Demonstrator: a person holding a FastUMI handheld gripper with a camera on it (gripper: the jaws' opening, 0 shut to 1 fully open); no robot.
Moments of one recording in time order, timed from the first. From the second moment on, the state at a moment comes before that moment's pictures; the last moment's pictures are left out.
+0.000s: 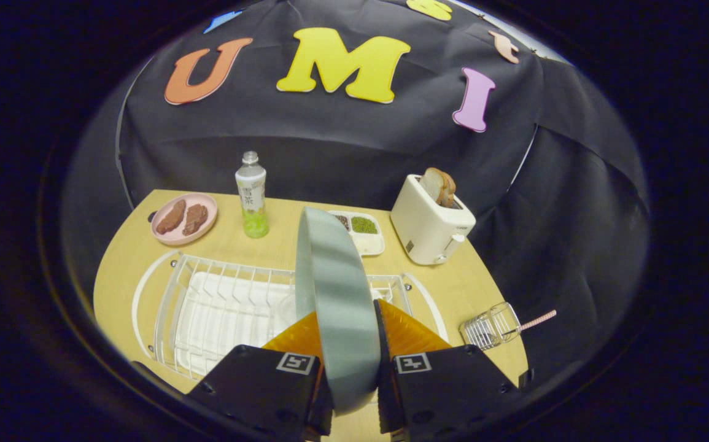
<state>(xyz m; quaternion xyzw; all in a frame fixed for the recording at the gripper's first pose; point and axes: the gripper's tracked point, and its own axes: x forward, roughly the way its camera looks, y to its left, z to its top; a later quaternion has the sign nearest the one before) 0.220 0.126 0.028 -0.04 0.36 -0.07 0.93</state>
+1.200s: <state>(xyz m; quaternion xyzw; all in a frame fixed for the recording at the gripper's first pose) 0.006 0.055 -0.085 0.20 0.41 0.09 0.89</state>
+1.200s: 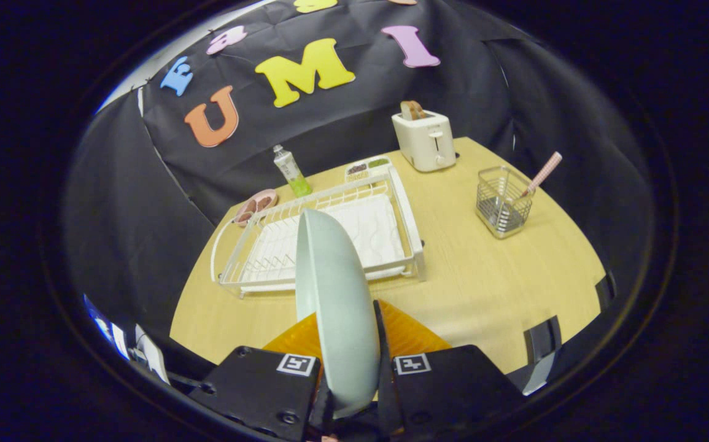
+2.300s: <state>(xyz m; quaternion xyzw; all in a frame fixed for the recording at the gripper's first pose) 0.031 0.057 -0.152 0.28 0.41 0.11 0.86</state>
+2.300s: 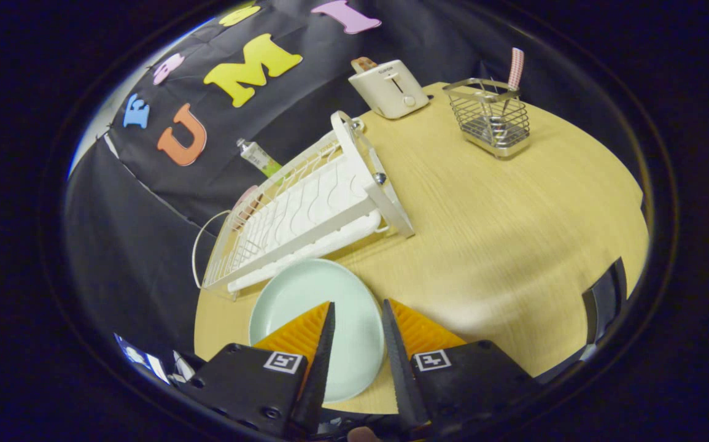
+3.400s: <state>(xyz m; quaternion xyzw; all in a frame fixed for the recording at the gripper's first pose) 0.057 -0.185 -0.082 0.06 0.09 -0.02 0.99</state>
